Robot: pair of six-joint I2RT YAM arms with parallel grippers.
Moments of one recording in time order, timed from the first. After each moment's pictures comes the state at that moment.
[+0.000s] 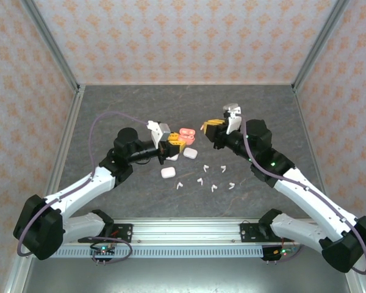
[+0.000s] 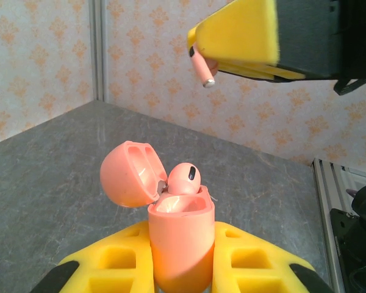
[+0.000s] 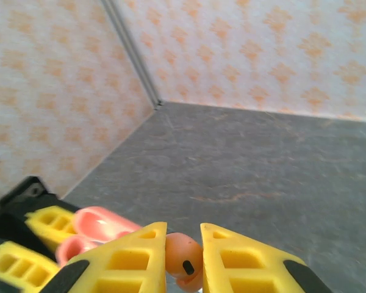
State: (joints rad) left arm -0.52 1.15 0.67 0.38 0.61 -0.07; right arm 0.66 0.98 0.91 -0.12 -0.13 0.29
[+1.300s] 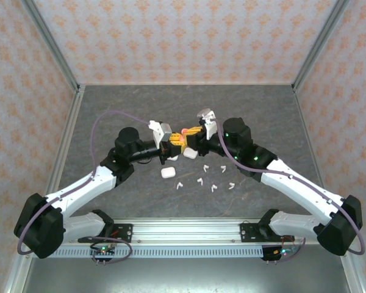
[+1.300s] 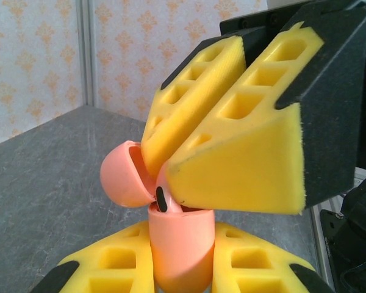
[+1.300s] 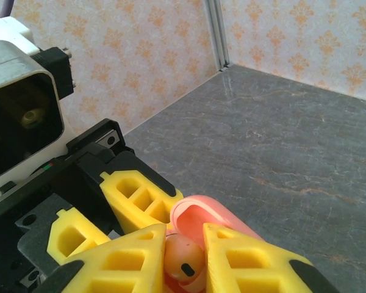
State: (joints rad) left arm -0.53 1.16 0.67 0.40 0.63 -0.08; right arm 0.76 1.13 0.97 -0.12 -0.27 0.19
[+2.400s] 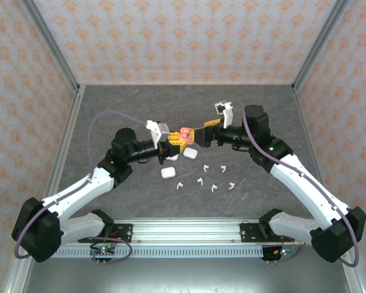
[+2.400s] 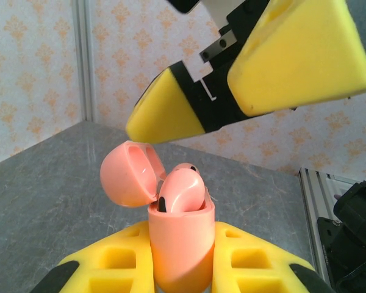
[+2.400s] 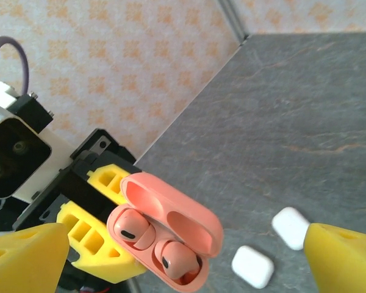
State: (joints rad) left arm -0.53 1.13 0.67 0.41 0.64 -0.08; right arm 0.53 1.13 1.05 -0.27 -0.61 0.41
